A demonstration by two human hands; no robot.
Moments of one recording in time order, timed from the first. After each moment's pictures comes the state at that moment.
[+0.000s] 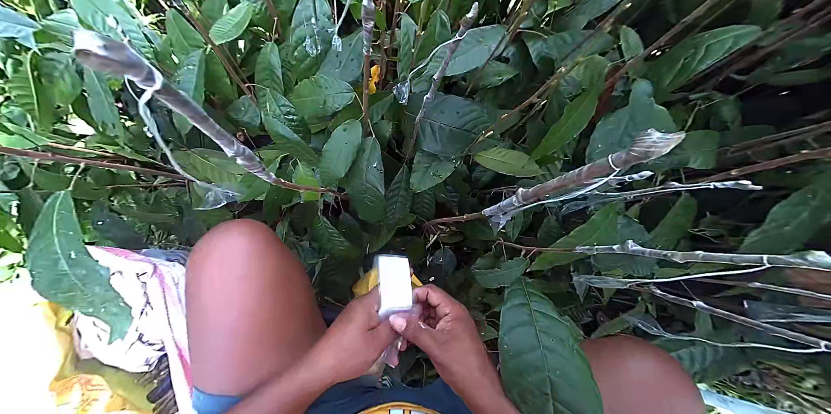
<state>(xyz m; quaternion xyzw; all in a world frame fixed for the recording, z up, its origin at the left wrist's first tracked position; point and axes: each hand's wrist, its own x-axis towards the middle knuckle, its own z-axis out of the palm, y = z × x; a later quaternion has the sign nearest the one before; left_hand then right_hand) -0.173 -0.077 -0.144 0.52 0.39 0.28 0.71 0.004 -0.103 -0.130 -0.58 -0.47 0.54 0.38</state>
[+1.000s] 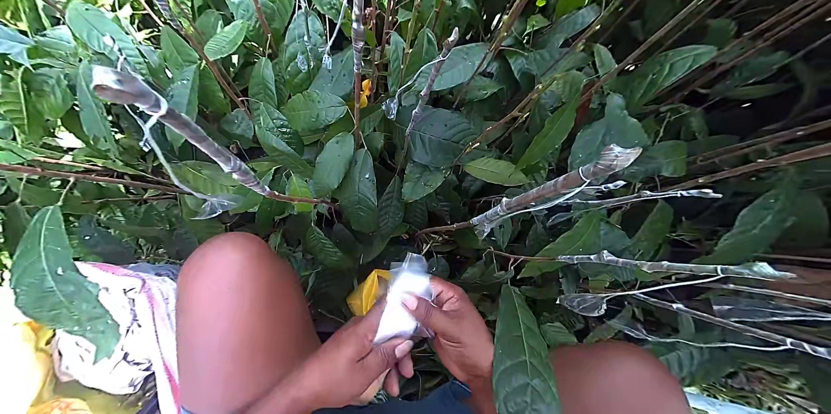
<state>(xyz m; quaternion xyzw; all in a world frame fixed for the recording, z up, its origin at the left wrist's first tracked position) -0.179 -0.080 -0.148 0.58 0.25 0.29 0.72 0.015 -0.079 -0.119 -0.40 -0.35 0.70 0.47</state>
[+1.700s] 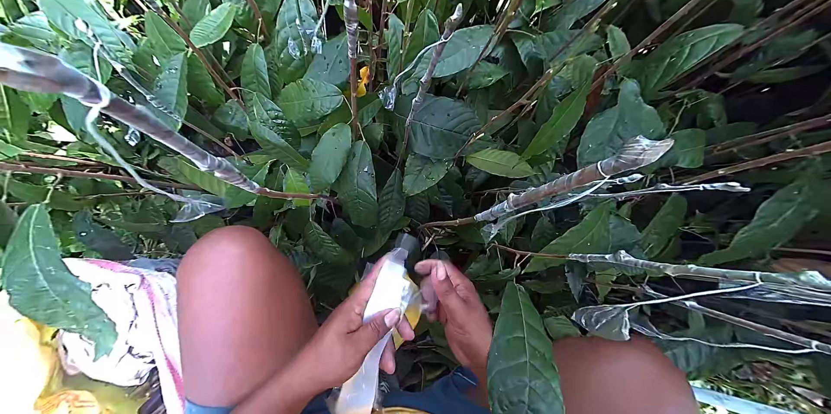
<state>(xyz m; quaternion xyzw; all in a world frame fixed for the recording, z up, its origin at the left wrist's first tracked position) -0.178 -0.071 -0.147 0.46 0.26 0.35 0.78 0.026 -0.073 -0.136 -0.53 -0.41 0.62 0.41</state>
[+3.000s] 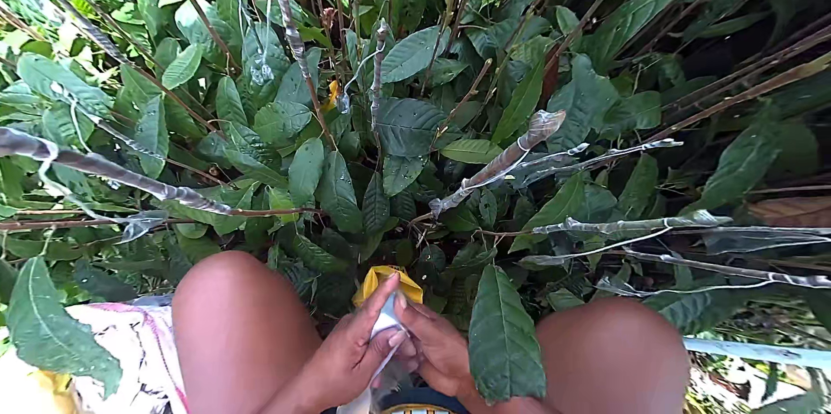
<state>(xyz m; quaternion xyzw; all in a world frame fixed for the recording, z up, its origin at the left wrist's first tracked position) -0.179 -0.077 -0.148 0.68 0.23 0.34 0.61 0.003 -0.104 -0.137 -0.34 -0.22 0.83 0.38</state>
